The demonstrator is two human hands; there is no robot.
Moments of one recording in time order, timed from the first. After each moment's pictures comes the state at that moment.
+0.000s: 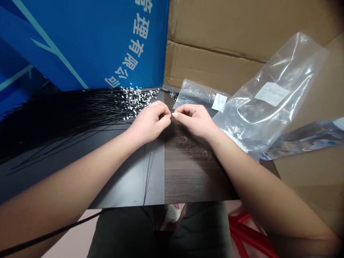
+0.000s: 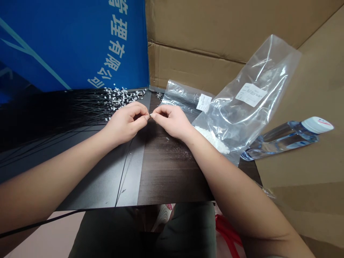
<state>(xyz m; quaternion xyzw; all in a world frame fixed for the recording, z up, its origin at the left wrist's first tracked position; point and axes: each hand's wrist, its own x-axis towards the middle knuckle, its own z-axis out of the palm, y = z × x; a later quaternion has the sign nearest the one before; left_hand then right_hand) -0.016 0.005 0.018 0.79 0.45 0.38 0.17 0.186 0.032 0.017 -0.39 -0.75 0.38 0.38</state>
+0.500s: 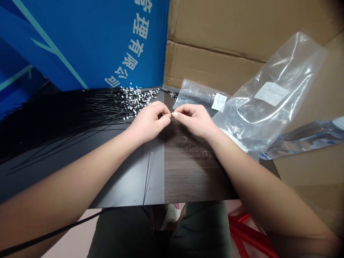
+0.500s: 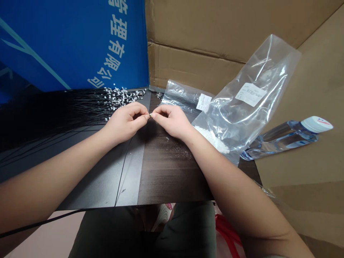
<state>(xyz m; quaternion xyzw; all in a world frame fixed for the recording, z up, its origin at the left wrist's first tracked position) -0.017 0.006 0.018 0.77 0.48 0.38 0.20 0.187 0.034 0.014 -0.39 -0.75 0.38 0.38</state>
